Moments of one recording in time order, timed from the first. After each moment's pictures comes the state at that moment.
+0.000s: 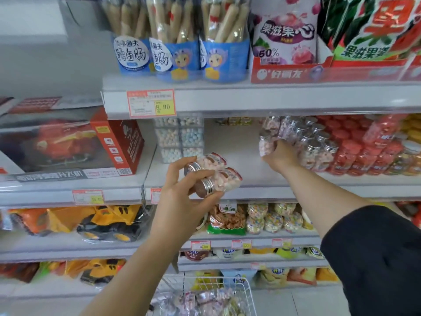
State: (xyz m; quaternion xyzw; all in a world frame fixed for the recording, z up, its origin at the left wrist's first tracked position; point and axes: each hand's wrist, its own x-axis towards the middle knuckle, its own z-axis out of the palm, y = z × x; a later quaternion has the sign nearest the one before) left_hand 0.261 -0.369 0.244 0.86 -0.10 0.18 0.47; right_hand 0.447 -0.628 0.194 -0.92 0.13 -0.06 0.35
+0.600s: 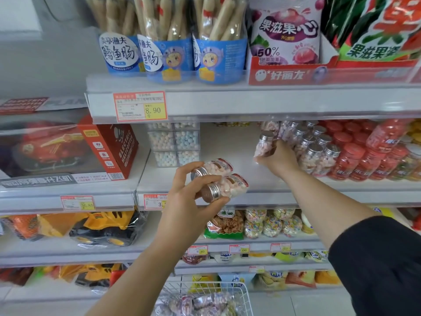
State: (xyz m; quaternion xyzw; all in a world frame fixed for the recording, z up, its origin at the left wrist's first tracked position) left_hand 0.280 -0.385 0.236 0.86 -0.12 0.16 0.47; right_hand 0.454 -0.633 0.187 -0.92 0.11 -0.04 0.38
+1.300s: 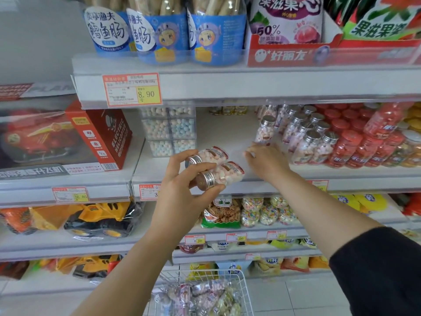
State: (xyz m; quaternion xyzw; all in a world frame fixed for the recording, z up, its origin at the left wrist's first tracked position) left_hand 0.282 -0.380 0.231 0.86 -0.12 0.17 0.47; right_hand 0.417 -0.599 0.188 -0.99 0.01 0.00 0.13
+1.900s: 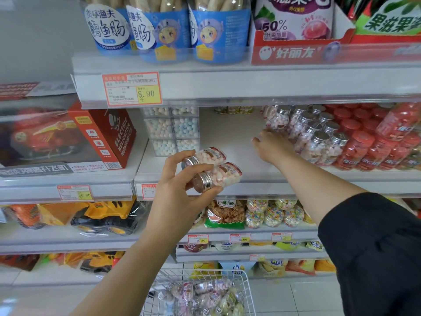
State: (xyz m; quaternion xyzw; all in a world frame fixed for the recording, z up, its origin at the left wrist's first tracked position) left_hand 0.278 -0.375 0.235 0.86 -0.09 0.16 0.47; right_hand 0.473 -0.614 0.190 -0.99 0.04 0.03 0.12
